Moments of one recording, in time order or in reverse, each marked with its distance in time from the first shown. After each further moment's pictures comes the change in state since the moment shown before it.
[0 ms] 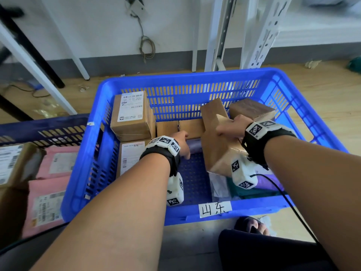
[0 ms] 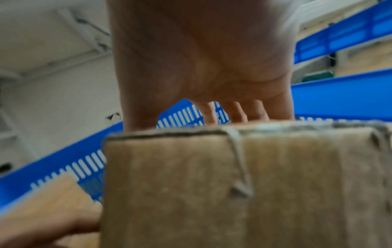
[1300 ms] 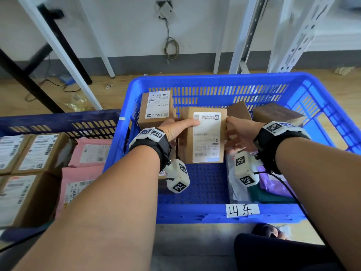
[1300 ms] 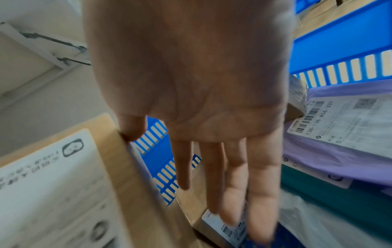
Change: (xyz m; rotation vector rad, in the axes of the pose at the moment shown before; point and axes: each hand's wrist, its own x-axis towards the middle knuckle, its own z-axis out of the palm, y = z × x) left_hand -0.031 -0.065 -0.045 -0.876 0.174 -0.092; right_hand -0.005 -0.039 0.034 0.718 -0.374 -0.020
